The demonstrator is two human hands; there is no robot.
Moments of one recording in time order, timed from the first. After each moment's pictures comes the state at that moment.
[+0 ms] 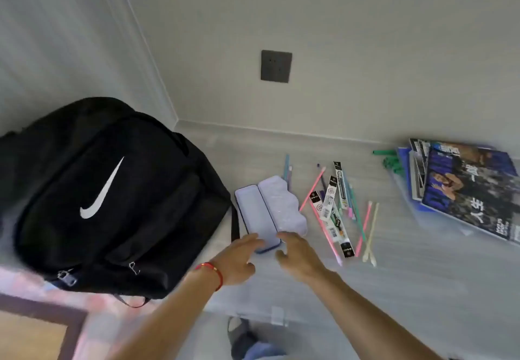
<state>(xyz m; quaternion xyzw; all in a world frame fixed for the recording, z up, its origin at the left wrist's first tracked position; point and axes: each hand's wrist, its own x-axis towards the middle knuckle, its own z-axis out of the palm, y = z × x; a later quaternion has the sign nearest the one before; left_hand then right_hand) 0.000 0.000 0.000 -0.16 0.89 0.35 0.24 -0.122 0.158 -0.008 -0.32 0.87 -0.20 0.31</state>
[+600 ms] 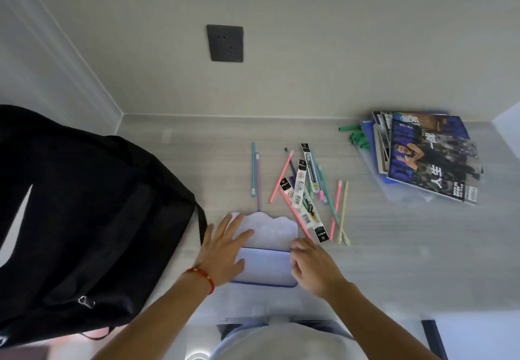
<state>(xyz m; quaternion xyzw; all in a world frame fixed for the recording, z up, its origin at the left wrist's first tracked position) -0.038 0.008 -0.033 -0.05 0.98 0.09 0.16 -0.146 0.249 -0.038 -0.42 0.88 -0.06 0.20</state>
